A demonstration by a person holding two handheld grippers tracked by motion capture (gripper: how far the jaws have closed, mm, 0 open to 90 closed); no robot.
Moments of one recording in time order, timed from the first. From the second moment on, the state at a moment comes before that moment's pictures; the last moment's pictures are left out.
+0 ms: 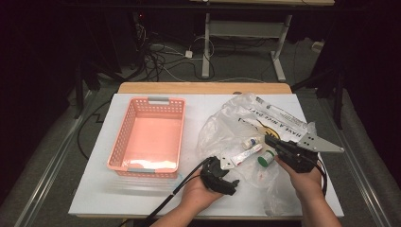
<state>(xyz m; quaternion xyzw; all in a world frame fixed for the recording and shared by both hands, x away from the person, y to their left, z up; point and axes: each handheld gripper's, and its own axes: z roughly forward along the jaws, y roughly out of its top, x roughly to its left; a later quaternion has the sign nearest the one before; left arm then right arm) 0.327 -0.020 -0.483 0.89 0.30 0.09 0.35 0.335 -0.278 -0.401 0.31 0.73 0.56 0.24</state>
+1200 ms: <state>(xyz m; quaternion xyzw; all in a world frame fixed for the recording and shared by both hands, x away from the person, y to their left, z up) 0.327 -0.005 -0.481 0.84 0.31 0.07 0.43 0.332 -0.279 -0.401 0.31 0.73 0.56 0.24</state>
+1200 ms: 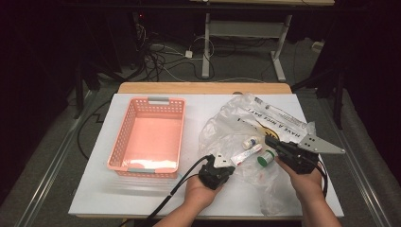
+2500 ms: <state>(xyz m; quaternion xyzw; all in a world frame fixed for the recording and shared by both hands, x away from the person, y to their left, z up) 0.336 0.021 -0.374 0.76 0.27 0.20 0.56 0.337 -0.271 -0.367 0.31 0.69 0.59 0.28</state>
